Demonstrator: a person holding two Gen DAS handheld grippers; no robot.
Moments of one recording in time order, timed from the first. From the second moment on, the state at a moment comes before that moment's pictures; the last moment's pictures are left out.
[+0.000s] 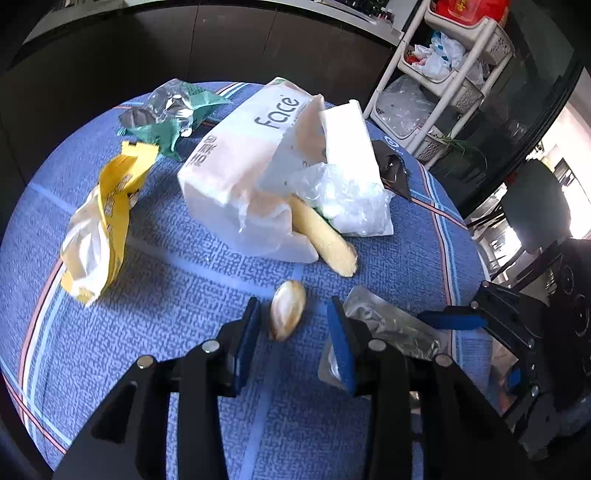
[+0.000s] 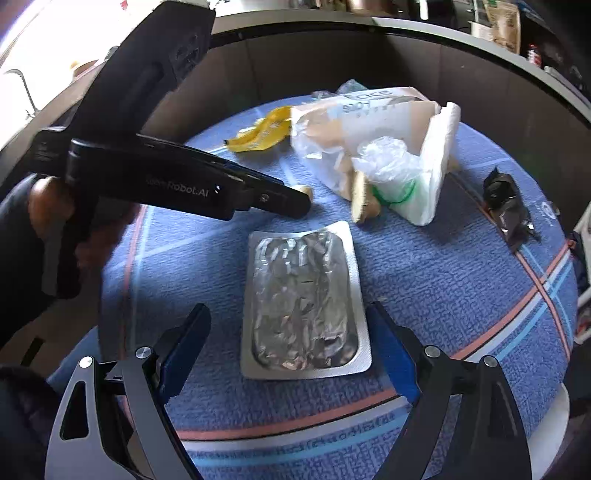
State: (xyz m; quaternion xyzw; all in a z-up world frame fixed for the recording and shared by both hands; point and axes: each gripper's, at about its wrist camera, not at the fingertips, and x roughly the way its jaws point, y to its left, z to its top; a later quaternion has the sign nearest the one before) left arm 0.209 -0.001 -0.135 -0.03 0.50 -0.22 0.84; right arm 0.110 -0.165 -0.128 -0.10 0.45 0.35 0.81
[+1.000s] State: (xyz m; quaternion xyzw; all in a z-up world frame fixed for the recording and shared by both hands) left arm 0.165 -0.084 -0.061 0.00 0.44 -0.26 0.86; right arm 0.069 -0.281 -0.092 0.06 0.41 0.23 0.88
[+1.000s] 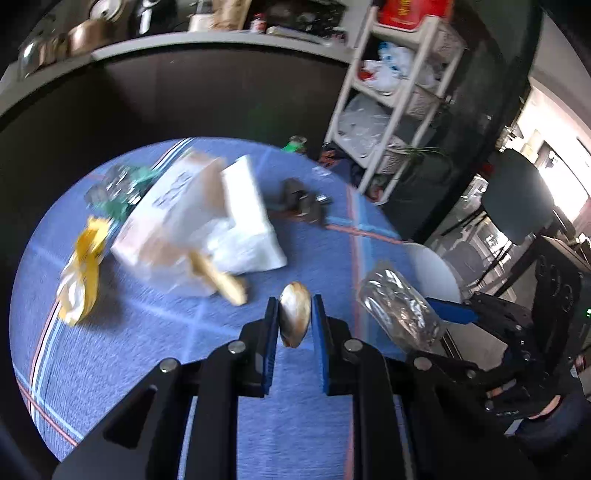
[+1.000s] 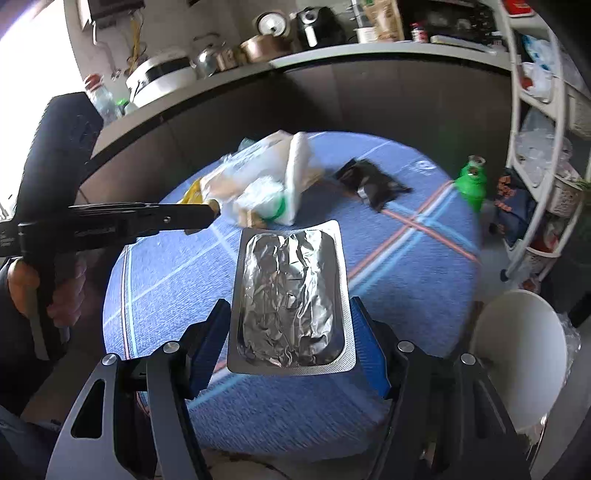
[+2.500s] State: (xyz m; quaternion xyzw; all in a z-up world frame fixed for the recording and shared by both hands) left arm 0.191 -0.399 -0.164 0.12 0.51 -0.38 0.76; right arm 0.072 -0.499 -0.214 0.11 0.46 0.03 0.88
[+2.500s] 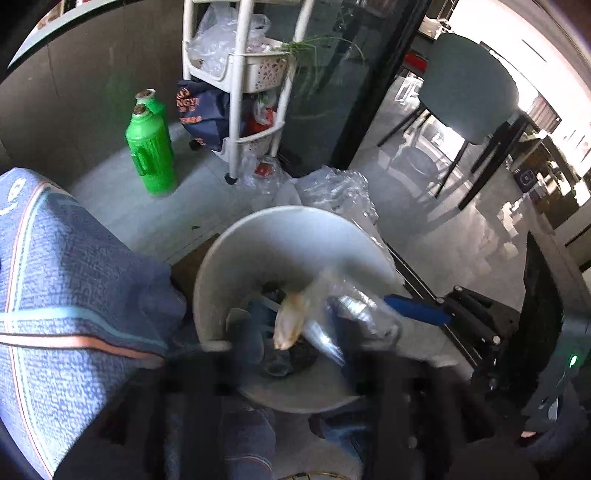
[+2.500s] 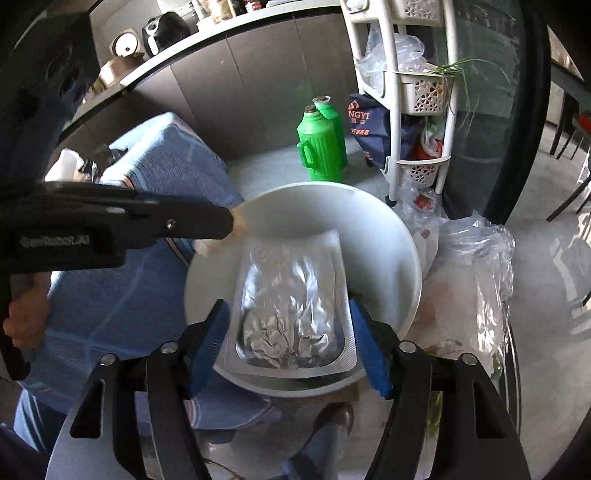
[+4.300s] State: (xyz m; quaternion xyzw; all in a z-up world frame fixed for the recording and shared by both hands) left arm 0.111 -0.038 -0.043 -0.06 0.43 -0.13 0.89; right arm 0.052 -0.287 -0.070 0.03 0.39 0.19 0.90
